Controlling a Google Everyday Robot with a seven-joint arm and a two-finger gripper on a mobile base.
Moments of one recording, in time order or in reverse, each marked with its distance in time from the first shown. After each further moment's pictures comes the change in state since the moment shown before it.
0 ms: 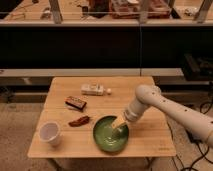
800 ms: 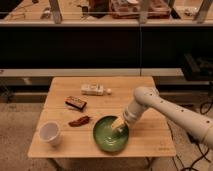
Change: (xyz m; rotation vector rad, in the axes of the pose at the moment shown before) arm 0.000 0.005 0.015 0.006 -0.022 0.027
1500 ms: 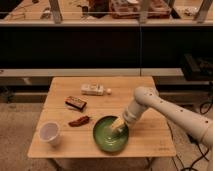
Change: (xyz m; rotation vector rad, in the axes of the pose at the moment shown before) arm -0.002 0.000 0.003 0.017 -0.015 0.002
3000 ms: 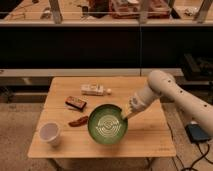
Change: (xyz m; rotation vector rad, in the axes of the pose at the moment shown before) arm -0.007 -0.057 -0.131 0.073 0.139 -0.102
